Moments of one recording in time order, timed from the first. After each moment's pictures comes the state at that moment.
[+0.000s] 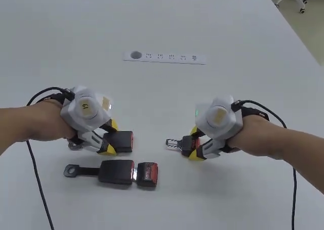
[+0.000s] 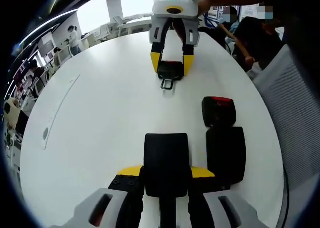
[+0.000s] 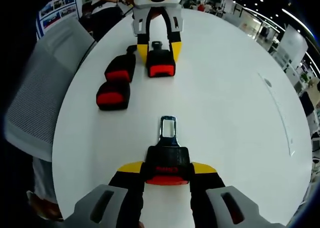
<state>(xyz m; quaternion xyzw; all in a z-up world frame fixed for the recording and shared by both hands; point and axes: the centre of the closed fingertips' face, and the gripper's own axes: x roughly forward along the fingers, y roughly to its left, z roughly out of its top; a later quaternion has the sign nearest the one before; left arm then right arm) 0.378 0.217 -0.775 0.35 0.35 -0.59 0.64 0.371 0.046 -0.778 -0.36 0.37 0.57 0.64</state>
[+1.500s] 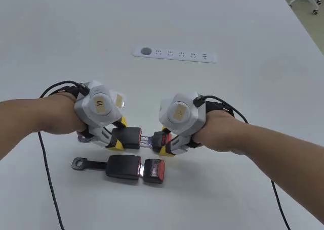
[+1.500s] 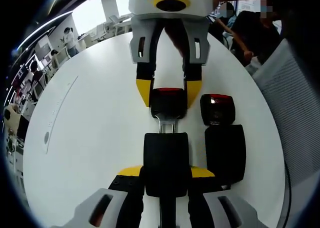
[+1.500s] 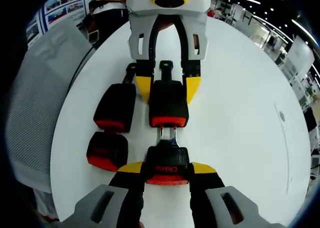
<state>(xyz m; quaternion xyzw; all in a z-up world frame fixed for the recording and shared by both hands) 0.375 0.215 -0.775 0.37 0.35 -0.59 0.63 0.370 0.142 -0.774 -0.38 0.35 0.59 0.63</state>
